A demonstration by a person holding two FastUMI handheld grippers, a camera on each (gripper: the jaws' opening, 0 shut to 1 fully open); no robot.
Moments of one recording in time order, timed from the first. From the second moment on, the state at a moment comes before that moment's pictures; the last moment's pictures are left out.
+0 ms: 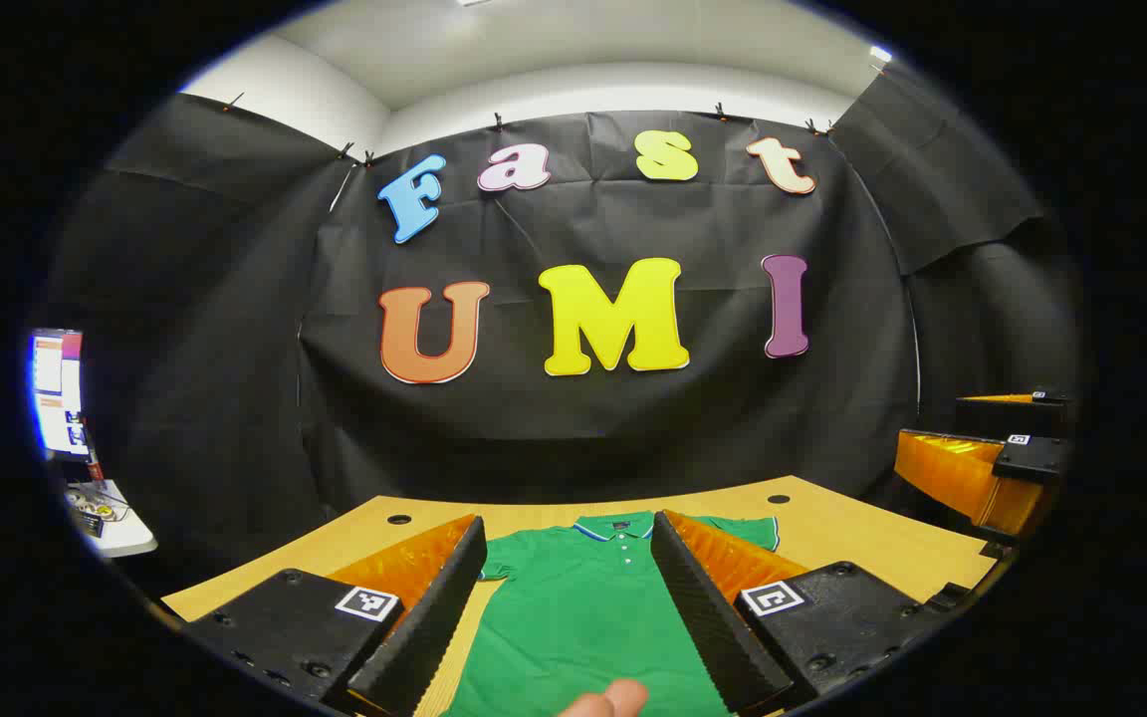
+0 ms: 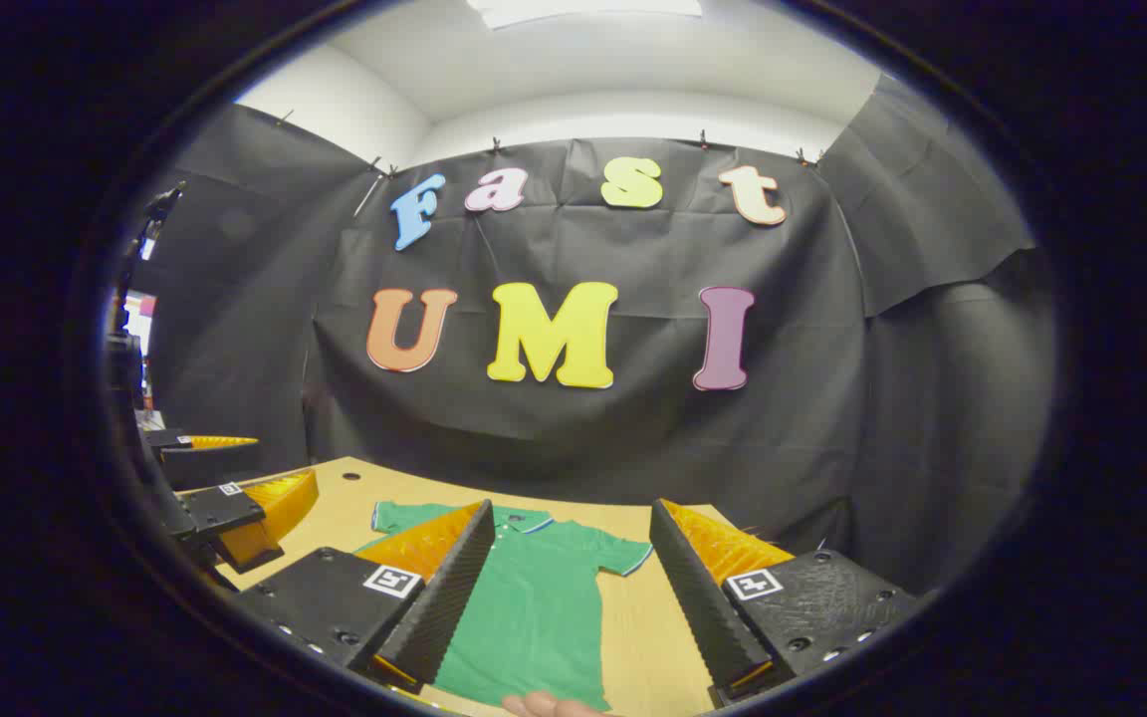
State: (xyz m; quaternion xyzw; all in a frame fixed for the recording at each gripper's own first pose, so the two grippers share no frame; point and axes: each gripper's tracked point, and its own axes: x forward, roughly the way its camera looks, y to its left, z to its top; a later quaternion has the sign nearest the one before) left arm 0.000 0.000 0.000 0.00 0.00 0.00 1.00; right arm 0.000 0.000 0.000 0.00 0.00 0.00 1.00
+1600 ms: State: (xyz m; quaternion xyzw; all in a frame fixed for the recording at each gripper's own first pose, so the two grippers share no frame) left arm 0.031 -0.007 -0.042 -0.02 0.05 -0.01 1.00; right arm 0.128 -0.073 -0.030 0.04 0.03 -0.09 0.99
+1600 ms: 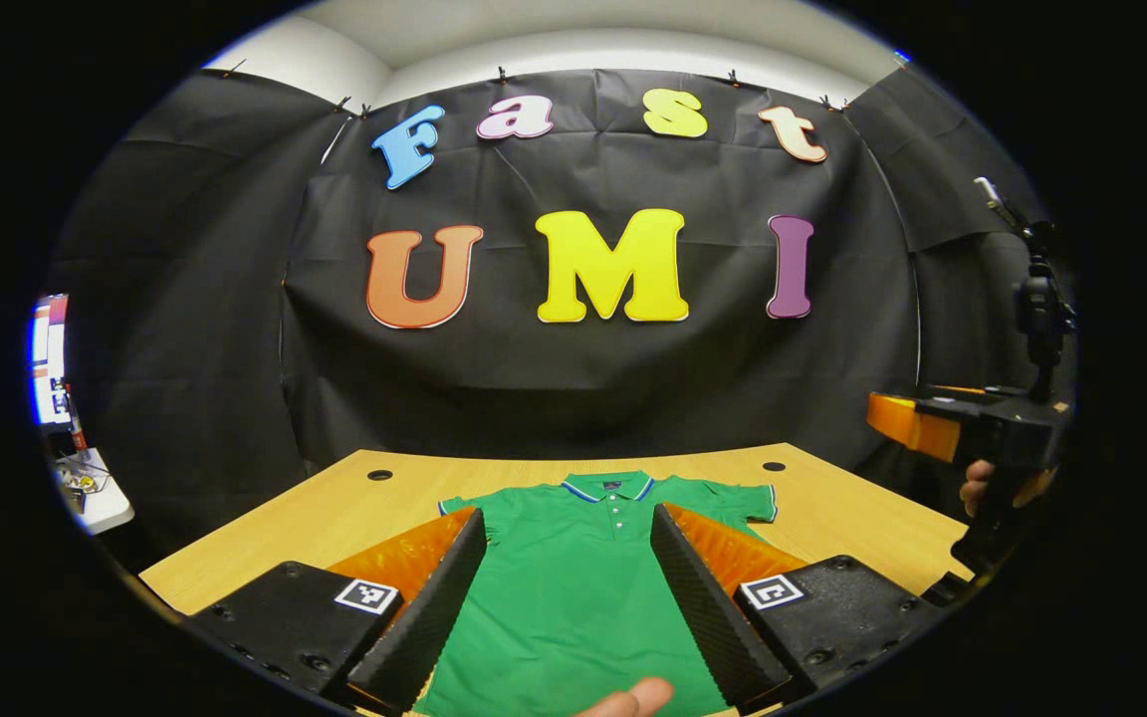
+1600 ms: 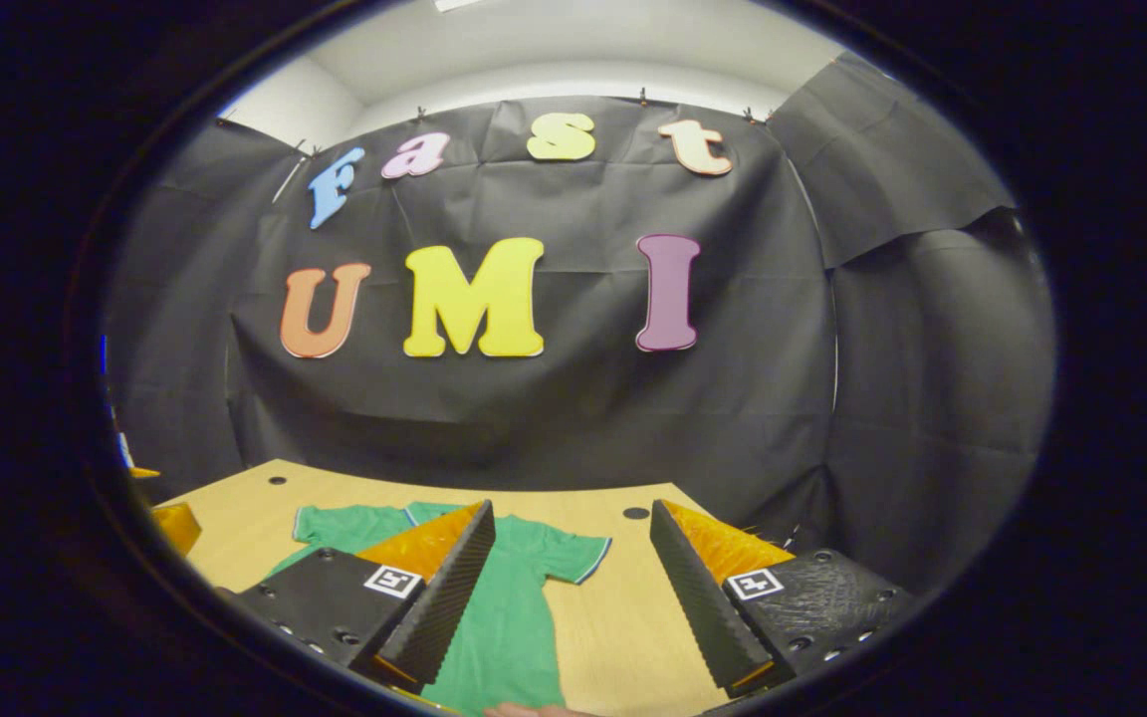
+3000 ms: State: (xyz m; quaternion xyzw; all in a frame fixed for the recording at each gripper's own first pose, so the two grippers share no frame) left arm 0.032 0.023 -0.037 0.02 0.04 0.04 1.00; right arm 0.393 -0.124 -0.283 0.13 0.33 -0.09 0.93
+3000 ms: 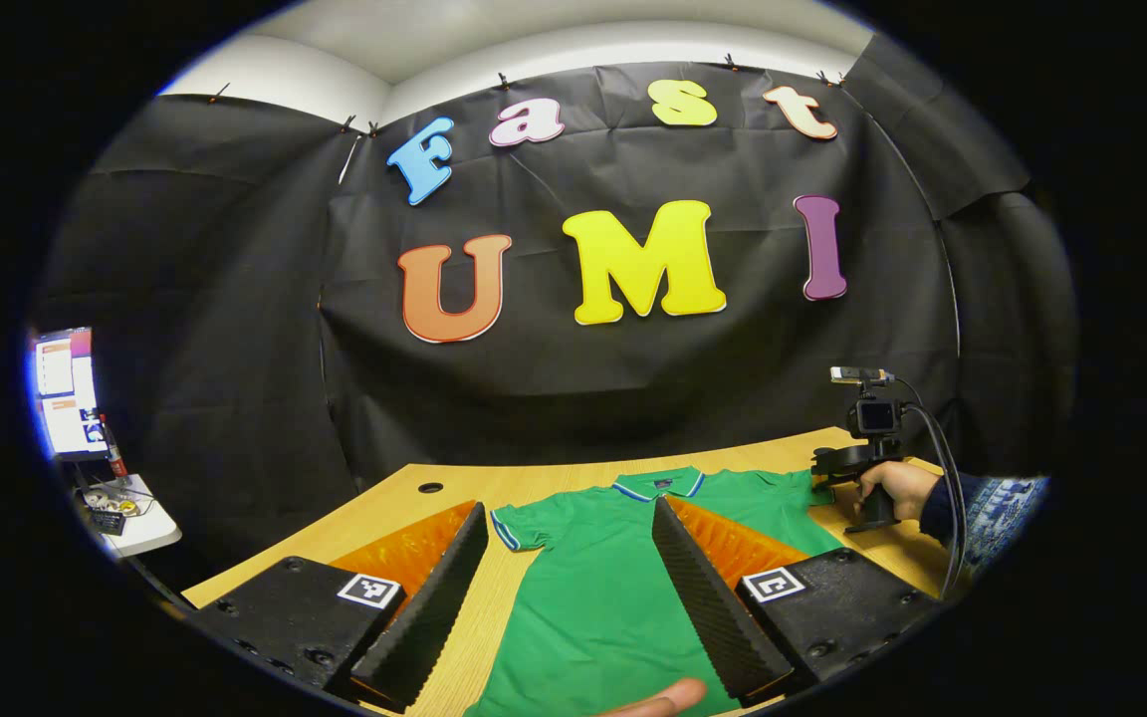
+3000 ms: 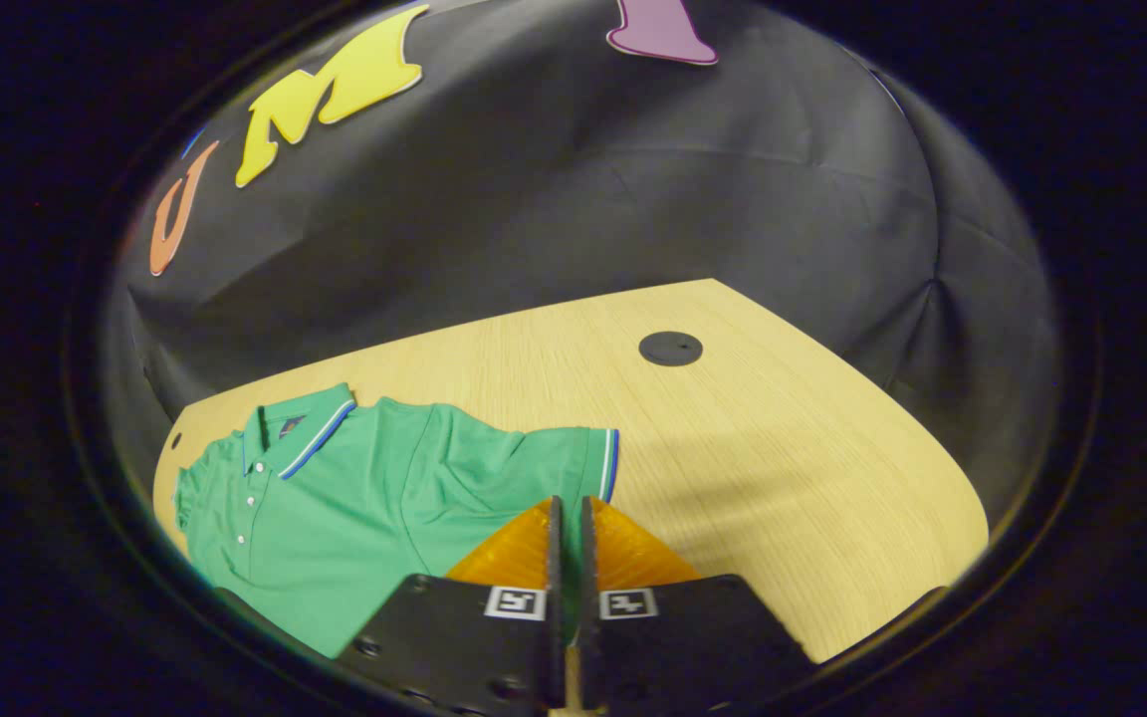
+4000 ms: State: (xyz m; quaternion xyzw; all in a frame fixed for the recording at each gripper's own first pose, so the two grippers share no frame) left arm 0.042 0.051 -0.046 -0.08 0.07 0.08 0.99; right arm 0.385 0.036 -0.130 0.01 0.18 0.01 0.98
